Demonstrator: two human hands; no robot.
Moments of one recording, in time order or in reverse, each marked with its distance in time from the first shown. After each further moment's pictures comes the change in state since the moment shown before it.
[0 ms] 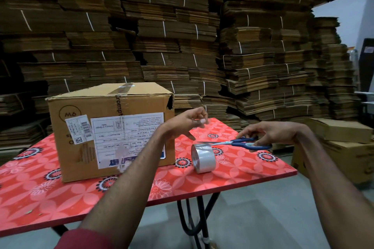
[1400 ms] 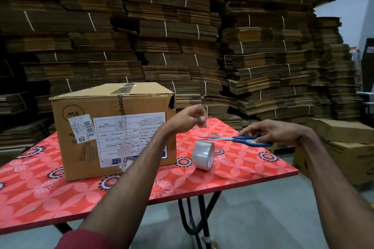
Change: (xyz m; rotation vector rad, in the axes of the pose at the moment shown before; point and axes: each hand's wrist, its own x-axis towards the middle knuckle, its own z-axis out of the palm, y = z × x) left_hand -0.004 0.011 0.000 0.203 0.128 0.154; right_hand -0.008 -0.001 0.007 0.080 0.130 -0.008
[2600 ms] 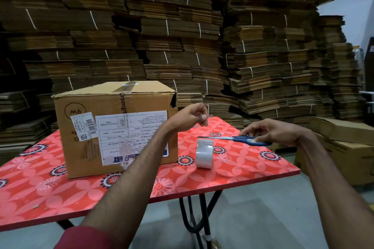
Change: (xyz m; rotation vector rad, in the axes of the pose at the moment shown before) left_hand -0.001 -0.001 -0.001 -0.033 -0.010 0.003; right_hand 0.007 0.003 0.005 0.031 0.020 -0.029
